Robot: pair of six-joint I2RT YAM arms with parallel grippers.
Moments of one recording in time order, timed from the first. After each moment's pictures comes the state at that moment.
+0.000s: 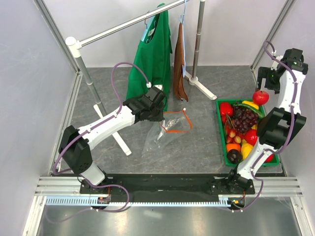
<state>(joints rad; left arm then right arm) -0.78 1.60 1.35 -0.66 -0.16 -0.64 -0.45 1.94 2.00 -1.07 -0.07 -0.20</state>
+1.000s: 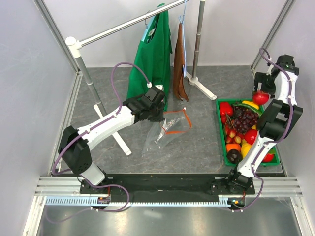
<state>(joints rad) -0.78 1.59 1.35 -0.66 -0.12 -0.64 -0.45 2.11 2.00 -0.98 -0.02 -0.16</state>
